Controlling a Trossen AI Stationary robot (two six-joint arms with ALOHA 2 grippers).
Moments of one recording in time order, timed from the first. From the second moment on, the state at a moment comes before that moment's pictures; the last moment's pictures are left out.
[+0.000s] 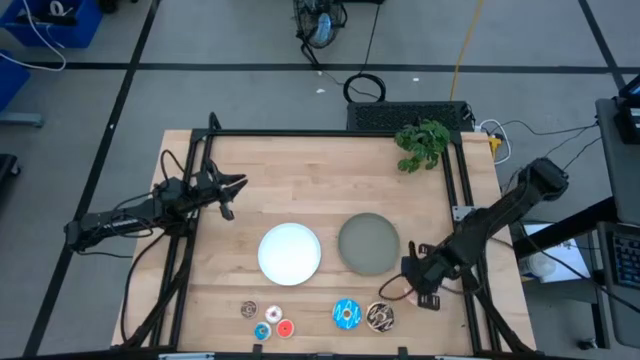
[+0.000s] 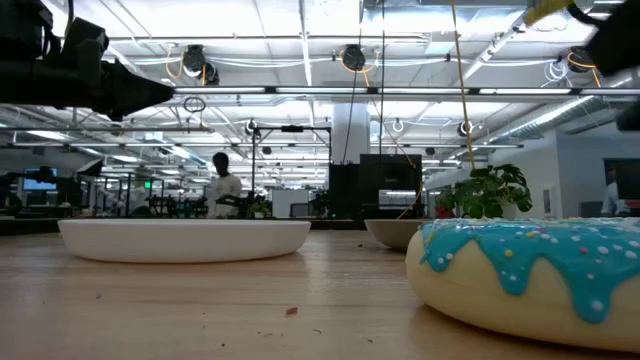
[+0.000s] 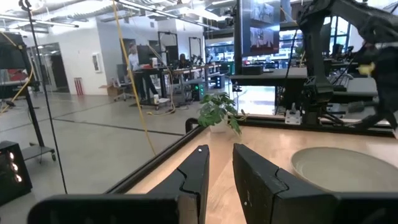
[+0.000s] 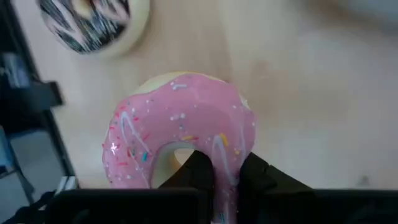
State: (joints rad) left arm 0.27 0.11 0.01 0.21 -0.12 0.07; right arm 0.66 1.29 0.78 -0.74 -0.14 0.90
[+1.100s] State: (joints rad) left arm 0.27 0.11 0.01 0.21 -0.15 0.15; right arm -0.05 1.61 1.29 -1.12 -0.05 0.16
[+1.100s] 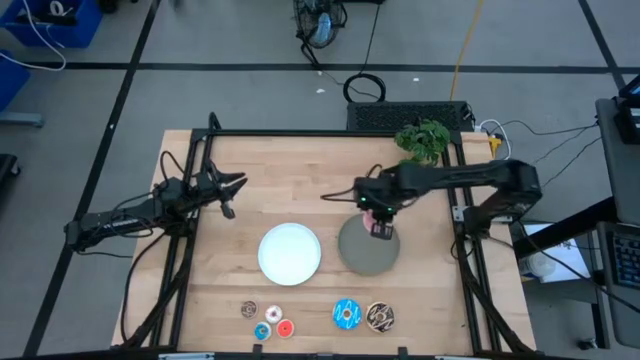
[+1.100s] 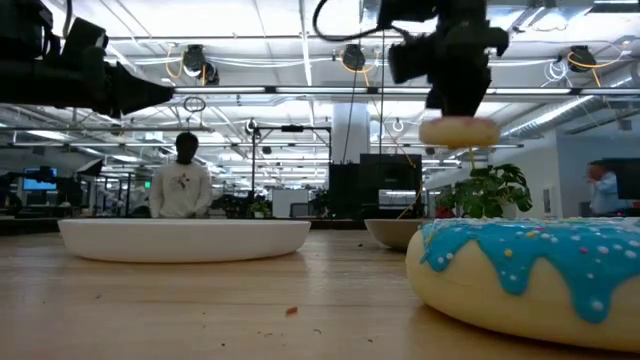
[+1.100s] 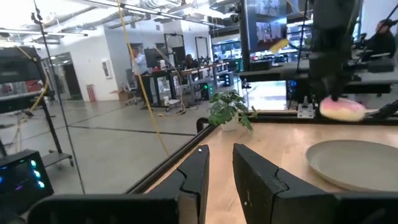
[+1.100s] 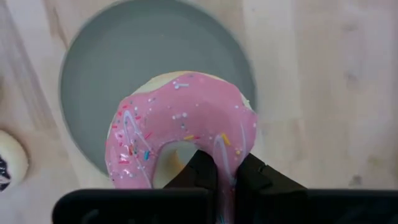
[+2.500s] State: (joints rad) left arm 0.27 0.11 0.01 0.24 -0.19 0.21; right arm -0.07 1.77 1.17 -0.87 0.01 0.04
